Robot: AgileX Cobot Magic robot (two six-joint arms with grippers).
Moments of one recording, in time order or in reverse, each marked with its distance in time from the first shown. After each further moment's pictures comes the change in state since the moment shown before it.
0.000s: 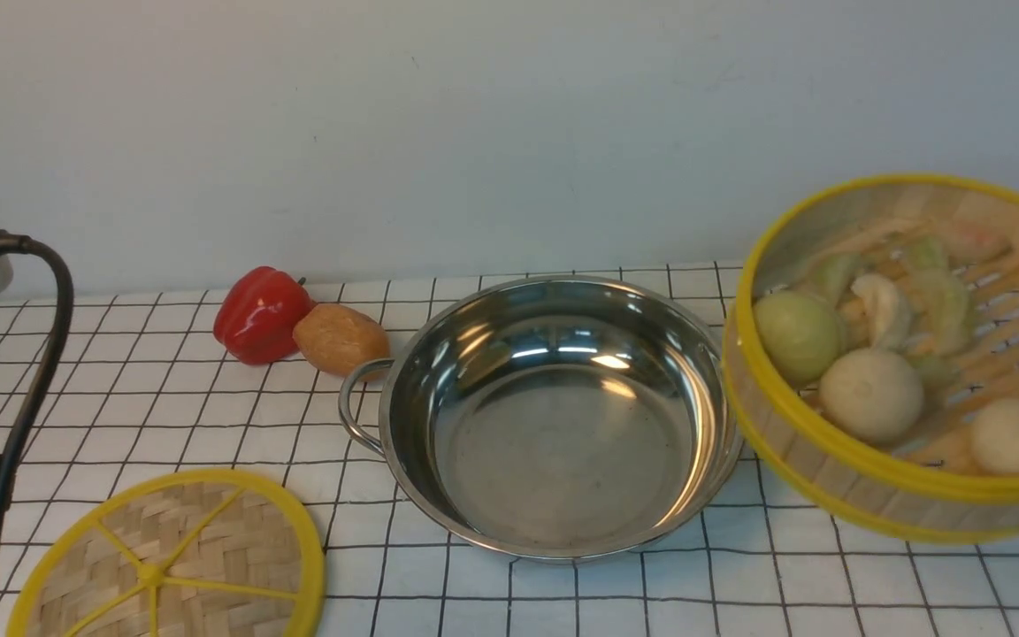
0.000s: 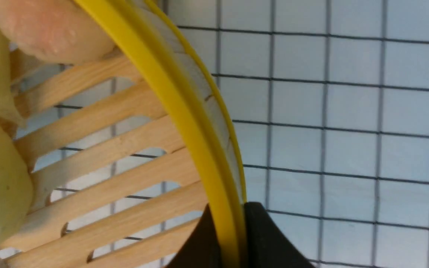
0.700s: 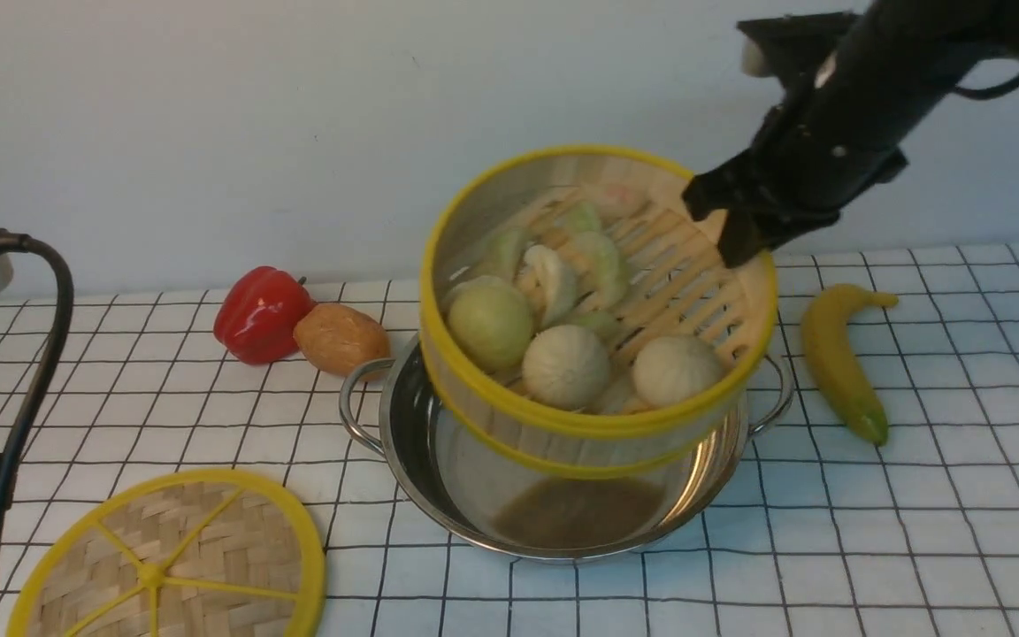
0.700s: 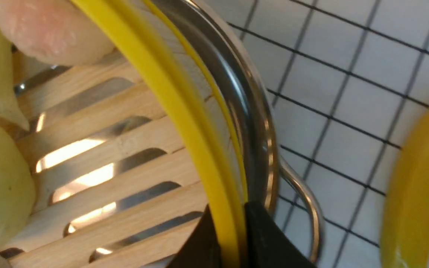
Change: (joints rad) right arm 0.447 0.445 -0.539 0.000 0.009 0.105; left arm 0.000 0.000 0.000 -0.004 0.000 0.000
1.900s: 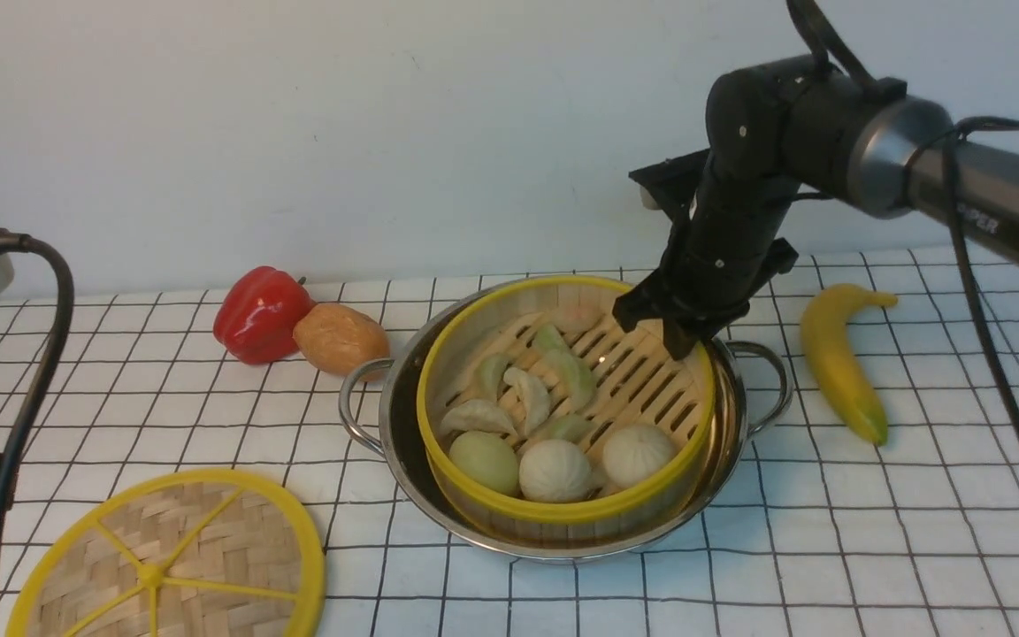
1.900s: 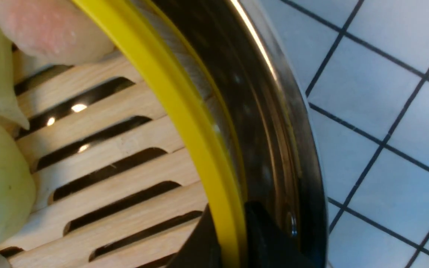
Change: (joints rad) right arm 0.060 0.297 -0.120 -0.110 0.000 0.011; left arm 0.000 0.000 0.000 -0.004 0.001 0.000
